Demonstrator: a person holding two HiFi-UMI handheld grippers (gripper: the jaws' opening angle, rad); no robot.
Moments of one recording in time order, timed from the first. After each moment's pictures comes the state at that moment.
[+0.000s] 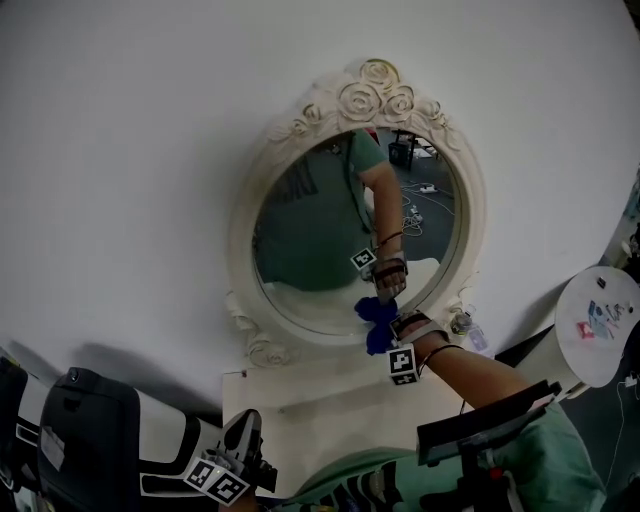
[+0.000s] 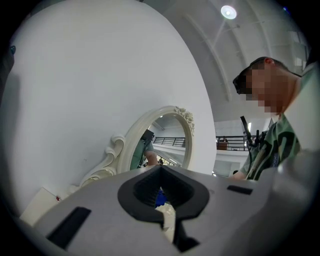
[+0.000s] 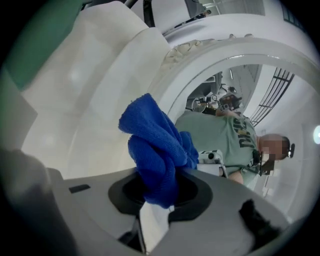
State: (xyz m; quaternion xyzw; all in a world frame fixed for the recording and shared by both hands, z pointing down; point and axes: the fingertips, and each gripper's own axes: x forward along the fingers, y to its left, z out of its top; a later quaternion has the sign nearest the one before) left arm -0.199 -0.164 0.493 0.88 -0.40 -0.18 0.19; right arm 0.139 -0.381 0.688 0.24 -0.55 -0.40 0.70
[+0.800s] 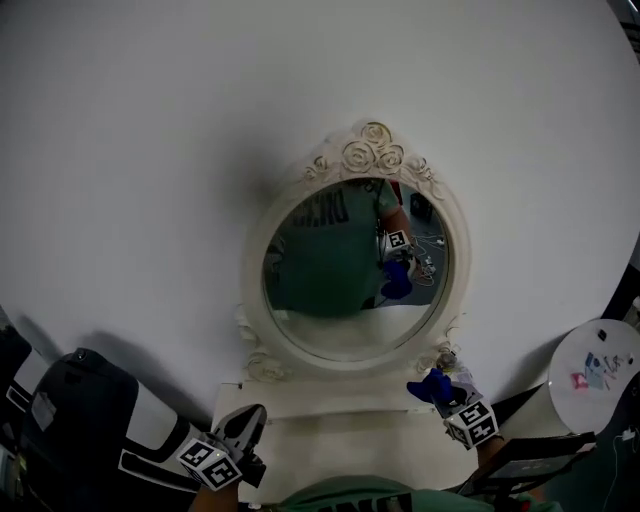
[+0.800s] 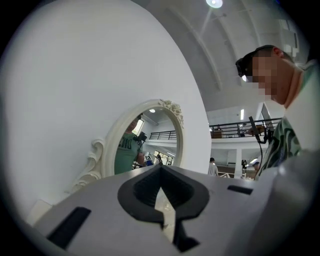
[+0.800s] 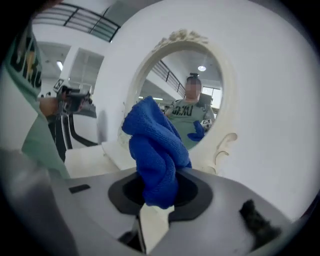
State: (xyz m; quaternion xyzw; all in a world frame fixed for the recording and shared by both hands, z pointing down) left arm -0.147 -0.147 0.466 0.90 -0.38 -0.13 0.14; right arm 0.235 -0.196 0.575 0.49 -0.83 0.01 0.26
